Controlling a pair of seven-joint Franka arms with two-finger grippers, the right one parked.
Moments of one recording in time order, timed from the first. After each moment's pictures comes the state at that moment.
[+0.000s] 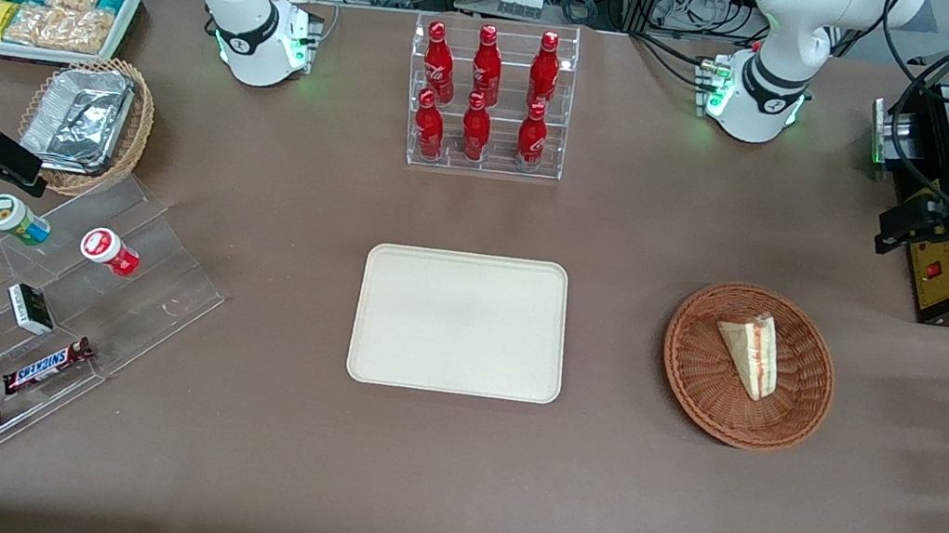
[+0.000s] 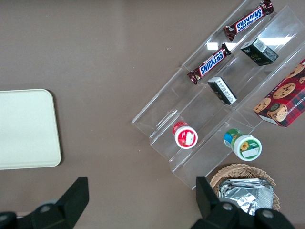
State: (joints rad) arm 0.01 -0.03 -0.07 -1.57 -0.01 1.48 -0.09
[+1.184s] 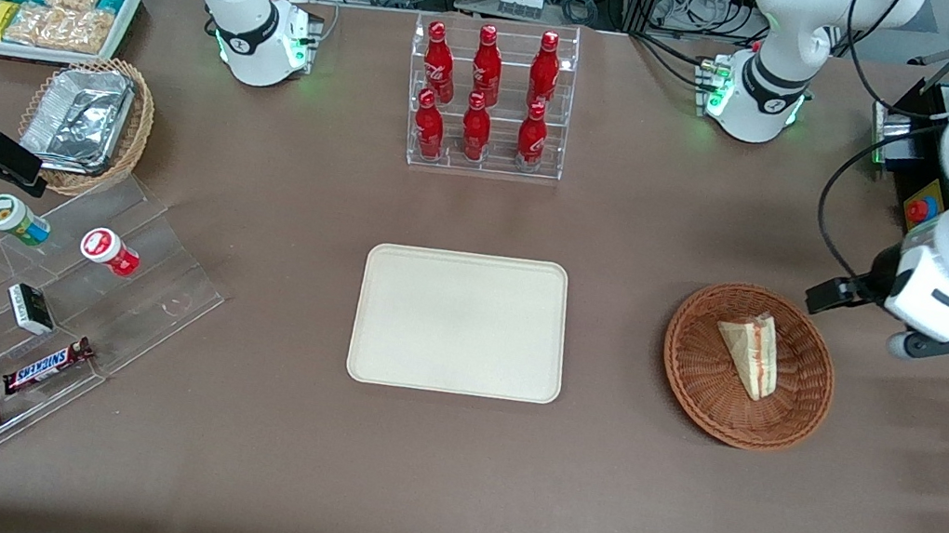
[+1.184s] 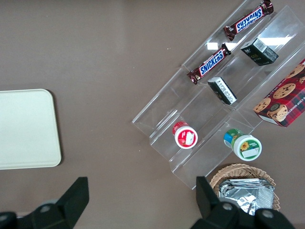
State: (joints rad) arm 0.01 0.01 -0.08 -1.95 -0.01 1.89 -0.38
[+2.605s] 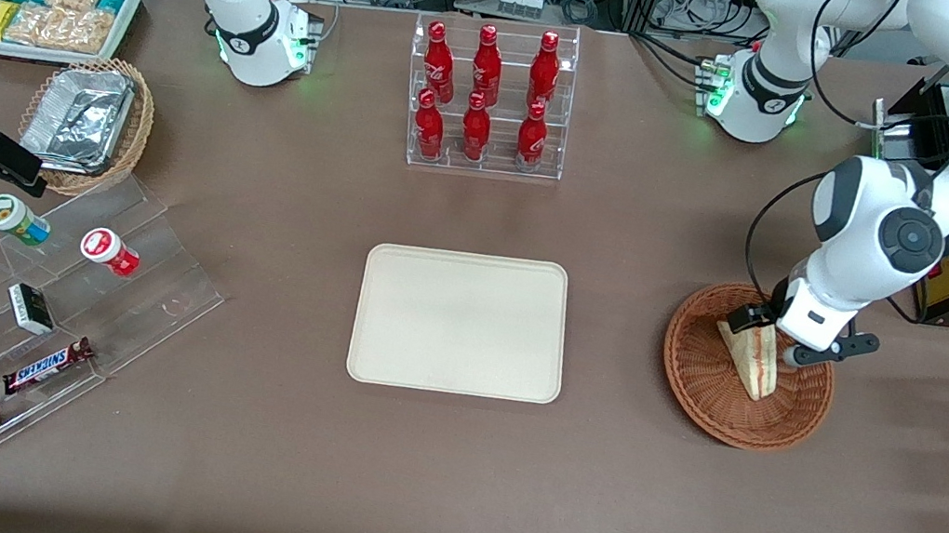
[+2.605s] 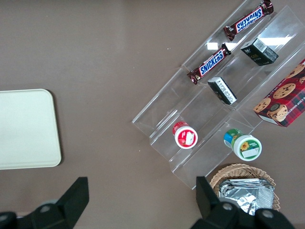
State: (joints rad) arm -0.04 0.13 -0.08 -2.29 -0.01 2.39 -0.43
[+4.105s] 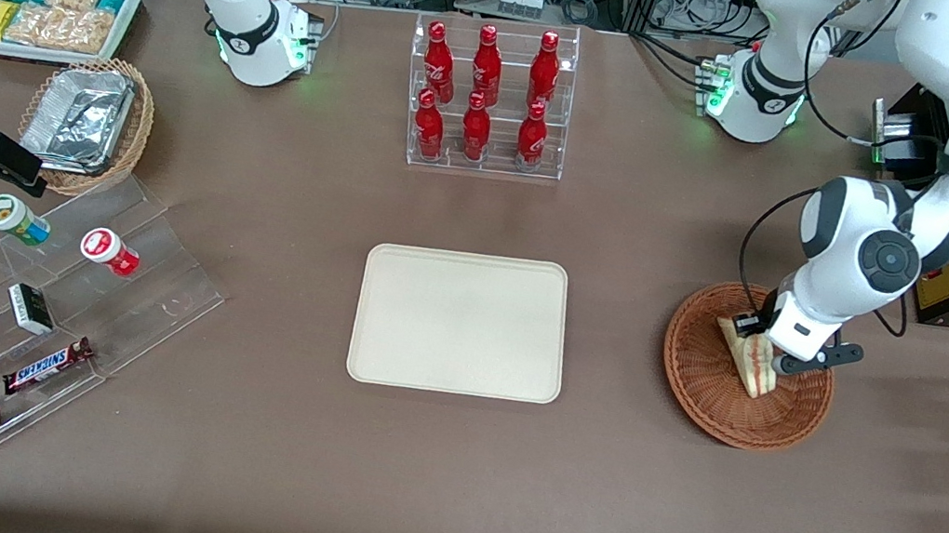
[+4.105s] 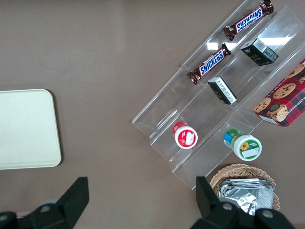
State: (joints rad) arm -0.03 0.16 -0.08 -2.27 0.02 2.36 -0.41
